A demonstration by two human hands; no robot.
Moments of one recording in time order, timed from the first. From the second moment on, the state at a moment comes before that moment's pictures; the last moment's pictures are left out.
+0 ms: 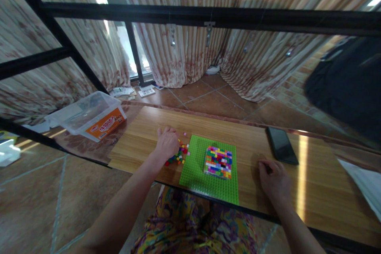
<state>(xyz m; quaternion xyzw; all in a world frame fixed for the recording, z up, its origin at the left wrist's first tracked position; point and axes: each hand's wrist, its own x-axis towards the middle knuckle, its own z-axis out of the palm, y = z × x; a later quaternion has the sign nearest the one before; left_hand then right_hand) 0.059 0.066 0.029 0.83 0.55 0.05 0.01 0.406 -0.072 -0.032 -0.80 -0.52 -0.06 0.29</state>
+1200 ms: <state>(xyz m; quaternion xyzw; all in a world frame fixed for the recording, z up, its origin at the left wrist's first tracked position) 0.056 0.053 0.025 0.80 0.58 0.13 0.04 0.408 -0.071 -0.034 -0.79 -0.53 -0.07 0.30</state>
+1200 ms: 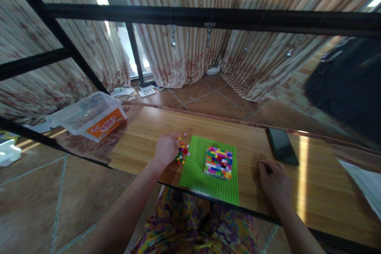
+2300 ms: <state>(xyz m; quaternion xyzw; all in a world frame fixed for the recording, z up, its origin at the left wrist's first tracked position) 0.081 0.082 0.022 0.84 0.53 0.08 0.06 0.407 -0.071 -0.034 -0.80 -0.52 -0.04 0.30</state>
